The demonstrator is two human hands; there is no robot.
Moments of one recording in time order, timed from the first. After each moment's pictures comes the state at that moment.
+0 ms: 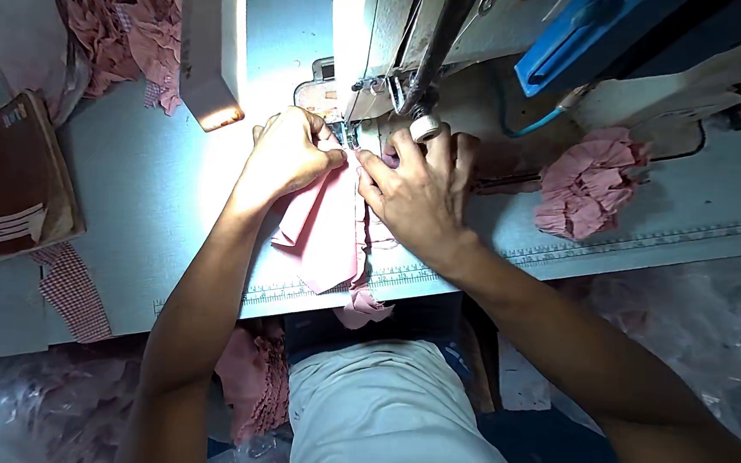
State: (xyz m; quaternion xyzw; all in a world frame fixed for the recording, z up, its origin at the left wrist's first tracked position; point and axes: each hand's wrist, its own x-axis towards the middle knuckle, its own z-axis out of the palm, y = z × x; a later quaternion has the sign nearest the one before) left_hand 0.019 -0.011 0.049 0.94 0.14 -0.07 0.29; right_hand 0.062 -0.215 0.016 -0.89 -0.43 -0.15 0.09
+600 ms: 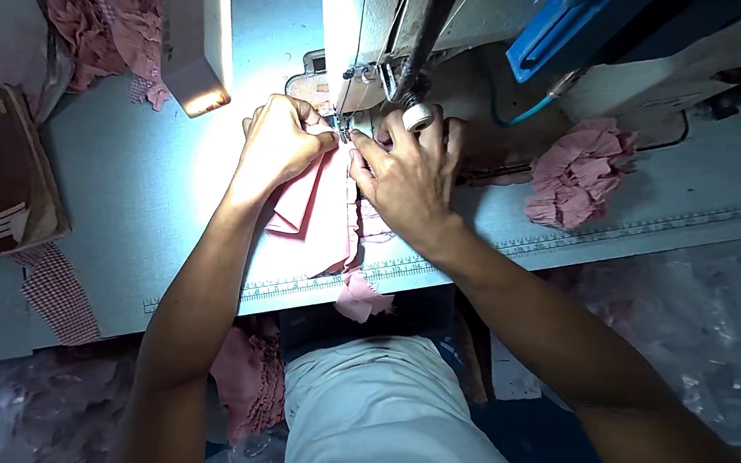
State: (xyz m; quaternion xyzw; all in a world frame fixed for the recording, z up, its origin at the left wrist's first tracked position) left_hand 0.024 -0.011 0.046 0.93 0.20 -0.04 0.31; right_hand 0.069 -0.204 0.011 -0.90 -0.40 -0.15 0.11
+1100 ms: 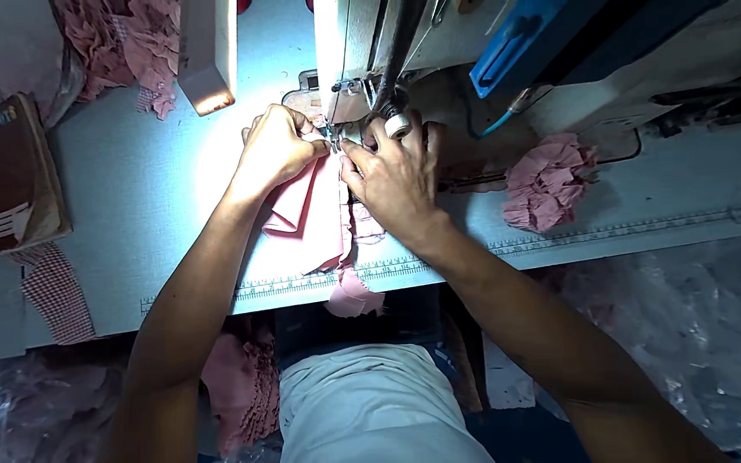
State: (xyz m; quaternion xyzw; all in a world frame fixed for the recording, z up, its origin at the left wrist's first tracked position) left_hand 0.028 -0.012 0.048 0.93 0.21 -0.04 0.31; right_hand 0.077 -0.202 0.018 -0.90 -0.42 -0.13 0.08
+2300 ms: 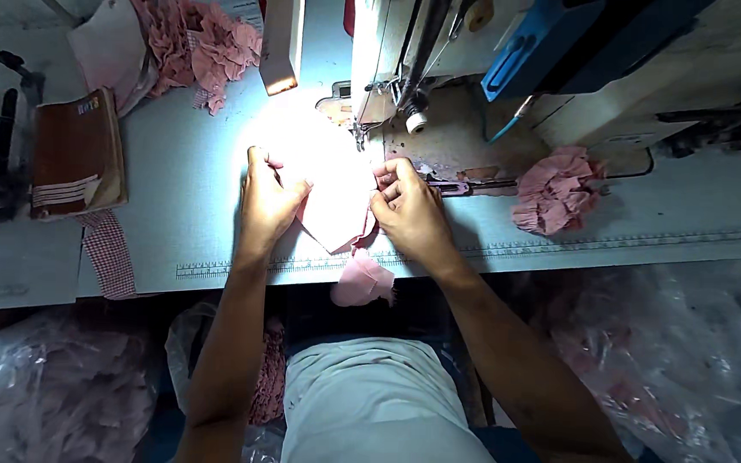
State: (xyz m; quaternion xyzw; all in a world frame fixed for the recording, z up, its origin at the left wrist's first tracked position) left_hand -0.076 -0.042 0.032 0.80 0.36 0.19 0.44; right_hand 0.023 -0.245 0.037 -0.86 -0.32 0.10 0.39
